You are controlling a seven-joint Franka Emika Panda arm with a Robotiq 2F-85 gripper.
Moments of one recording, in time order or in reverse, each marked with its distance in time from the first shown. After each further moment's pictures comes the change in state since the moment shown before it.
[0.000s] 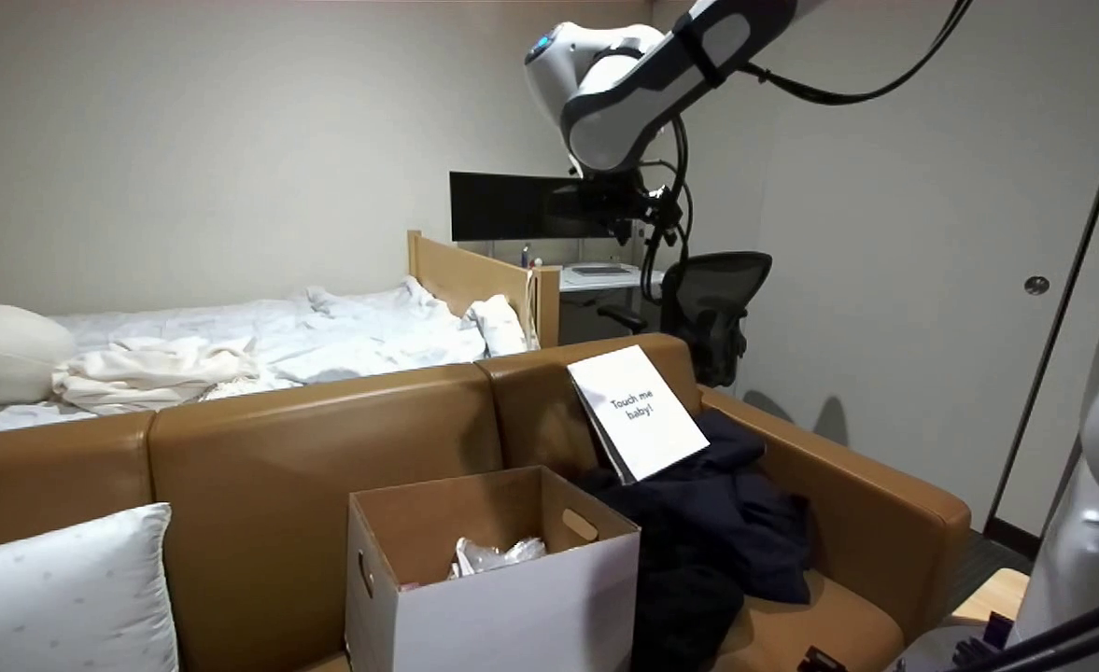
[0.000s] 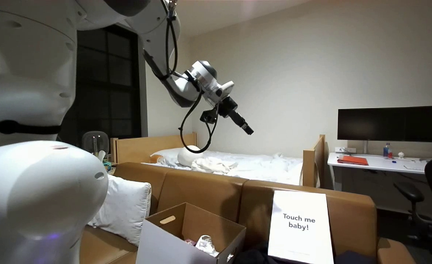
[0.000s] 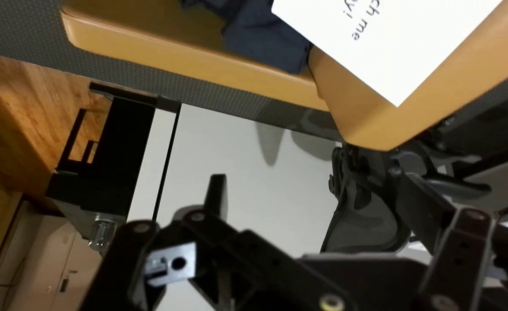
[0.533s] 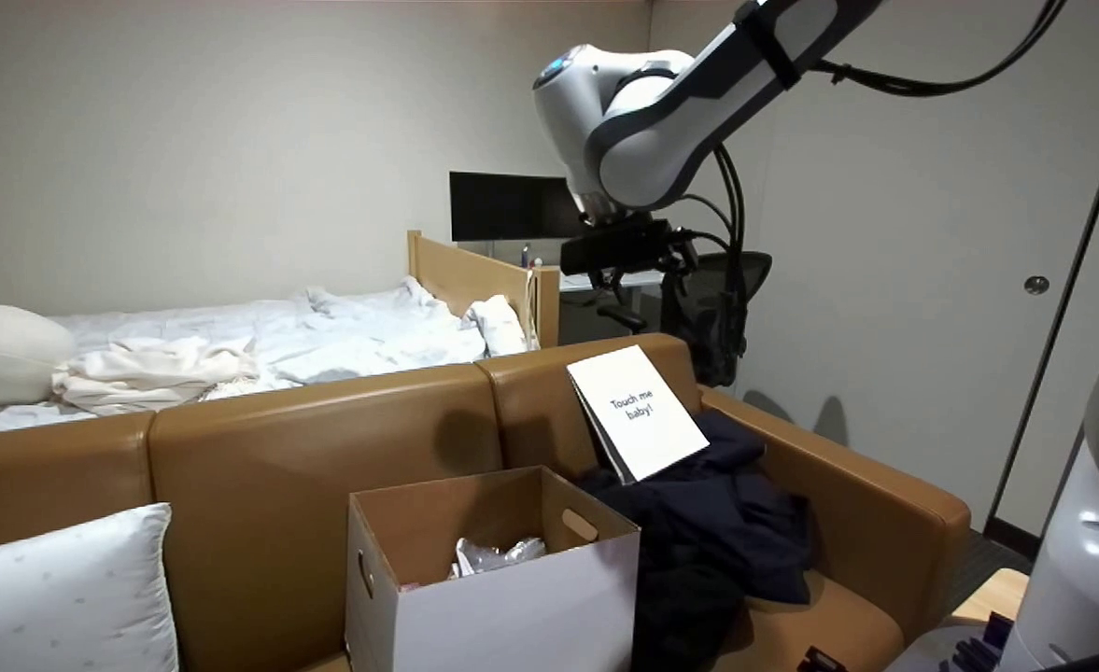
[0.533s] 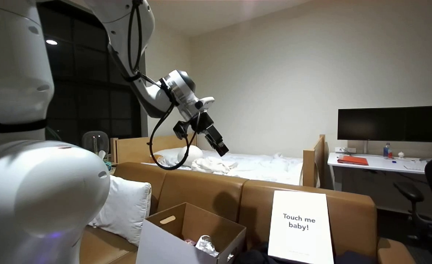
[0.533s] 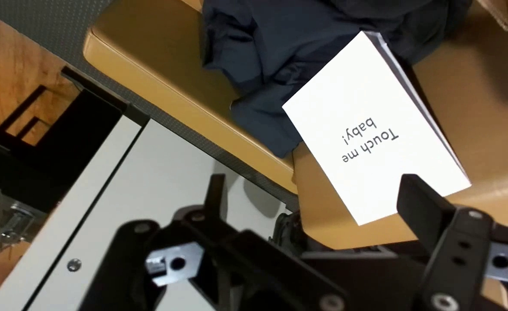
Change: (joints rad) arm 0.038 -0.208 0.057 -0.370 0.081 0.112 -0.231
